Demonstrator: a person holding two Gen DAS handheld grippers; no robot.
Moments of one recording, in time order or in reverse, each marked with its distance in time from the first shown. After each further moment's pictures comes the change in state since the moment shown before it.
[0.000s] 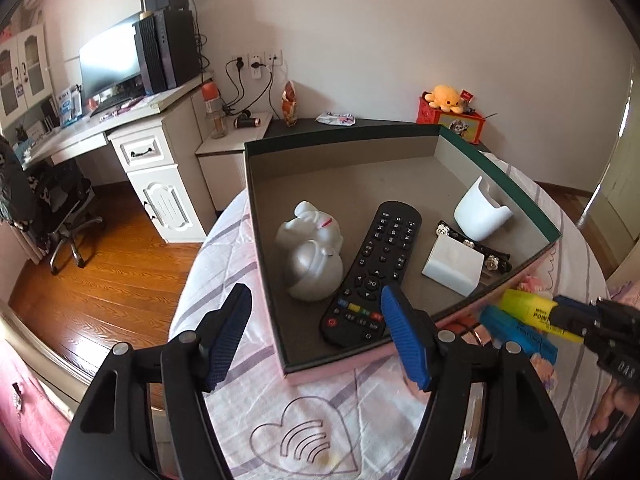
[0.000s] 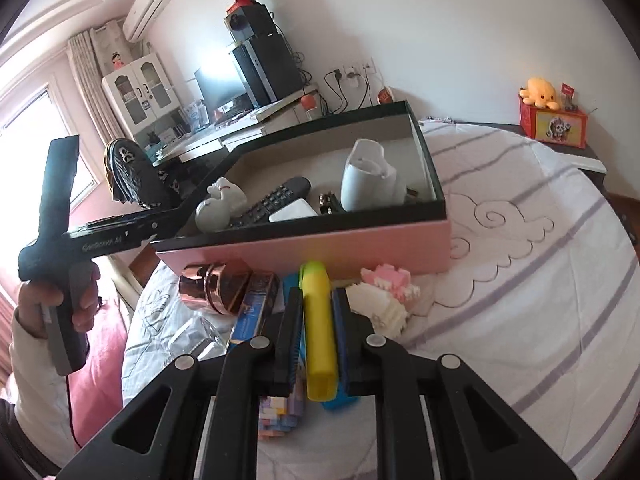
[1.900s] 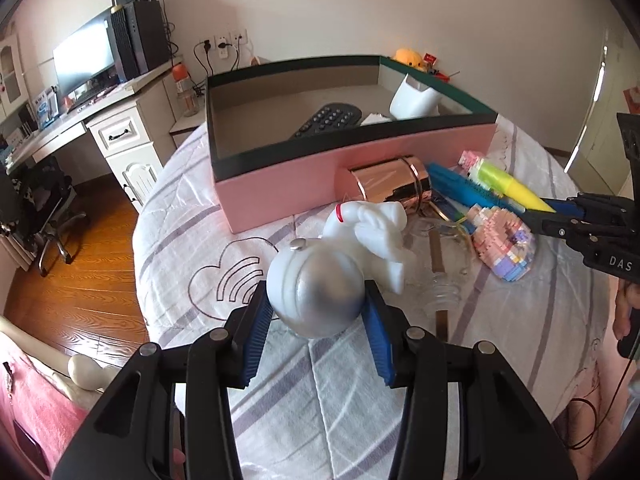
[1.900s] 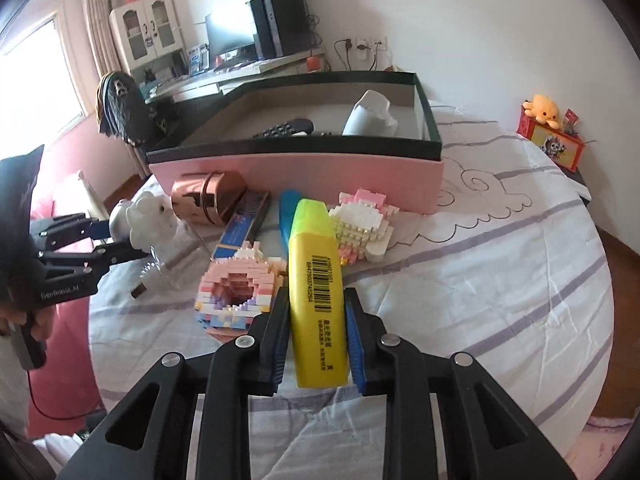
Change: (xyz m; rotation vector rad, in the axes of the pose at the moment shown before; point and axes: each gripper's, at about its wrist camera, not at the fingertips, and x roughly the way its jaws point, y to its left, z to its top) left arm -0.034 -0.031 -0.099 0.083 0.064 -0.070; right arm -0.020 0.014 -0.037 -0.166 0.123 -0.122
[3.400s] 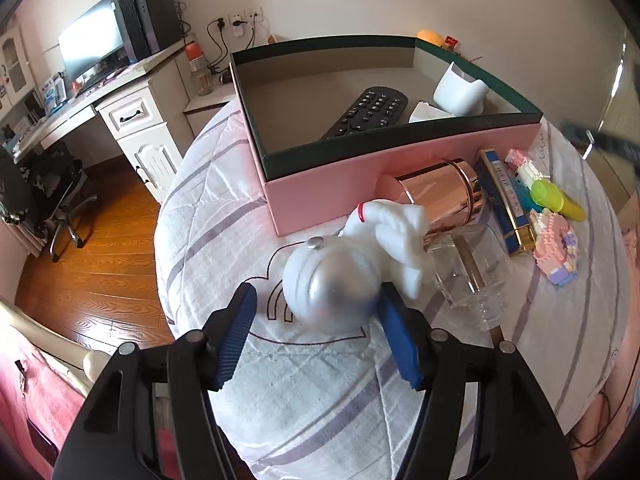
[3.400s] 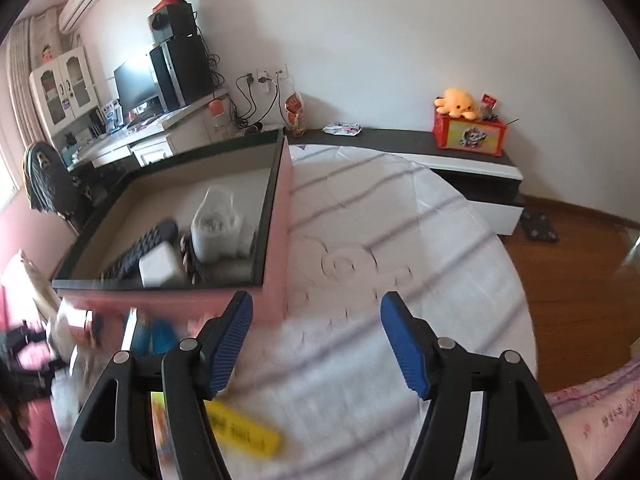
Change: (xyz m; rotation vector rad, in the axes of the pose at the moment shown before) left arm 0.023 0.026 0.015 -0.019 0.095 0.052; right arm -0.005 -0.075 0.057 0.205 -0.083 -0.221
